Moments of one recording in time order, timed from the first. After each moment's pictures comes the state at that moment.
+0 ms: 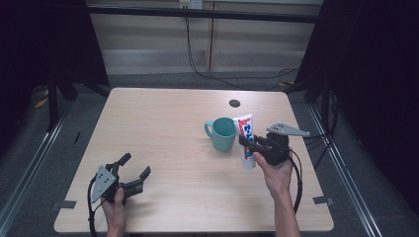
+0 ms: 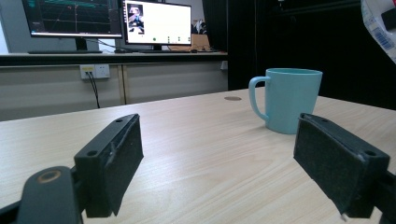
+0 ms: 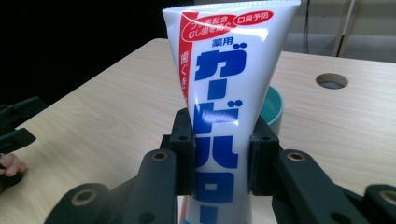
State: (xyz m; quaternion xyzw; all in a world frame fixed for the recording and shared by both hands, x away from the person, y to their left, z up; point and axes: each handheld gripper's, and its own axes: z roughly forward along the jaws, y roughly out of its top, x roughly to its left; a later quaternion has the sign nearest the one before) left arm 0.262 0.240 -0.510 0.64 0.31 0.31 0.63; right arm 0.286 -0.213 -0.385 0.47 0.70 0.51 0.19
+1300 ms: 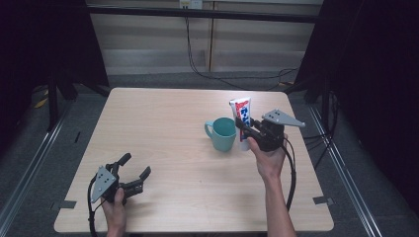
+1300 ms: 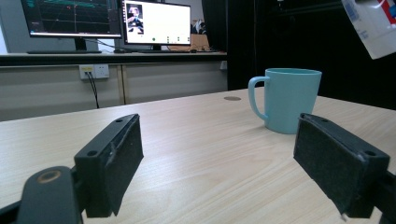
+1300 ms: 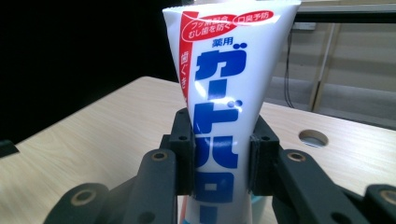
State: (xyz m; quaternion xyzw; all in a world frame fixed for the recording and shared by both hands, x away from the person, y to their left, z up) left arm 0.262 0.241 -0.510 0.64 0.31 0.31 0.63; right arm 0.310 -0.197 -0.365 0.44 0.67 0.54 0.26
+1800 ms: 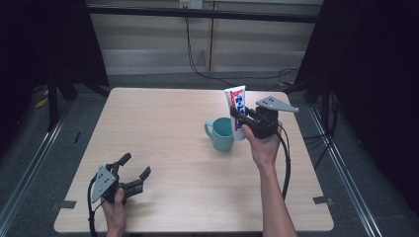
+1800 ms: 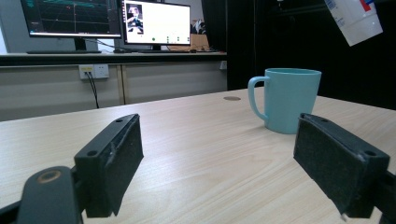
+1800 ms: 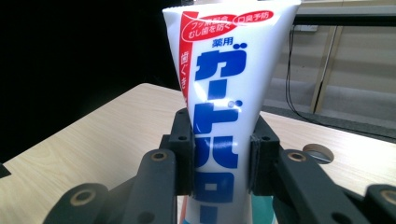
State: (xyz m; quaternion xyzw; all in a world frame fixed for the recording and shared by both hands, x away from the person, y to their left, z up) left arm 0.262 0.240 -0.511 0.64 0.31 0.31 0.63; right arm 0.337 -0.186 -0.349 0.44 0.67 0.54 0.26
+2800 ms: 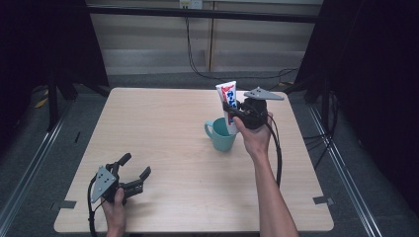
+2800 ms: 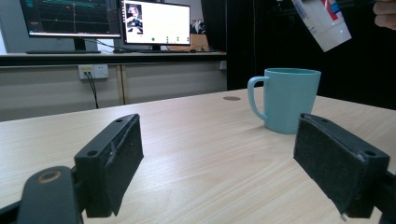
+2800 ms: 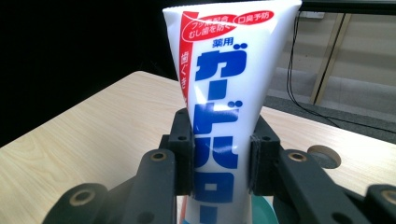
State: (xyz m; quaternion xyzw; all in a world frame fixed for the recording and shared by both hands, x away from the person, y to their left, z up) left arm 0.262 0.240 -0.511 0.64 0.31 0.31 0.63; right arm 0.371 -0.170 -0.352 0.44 0.69 0.51 0.25
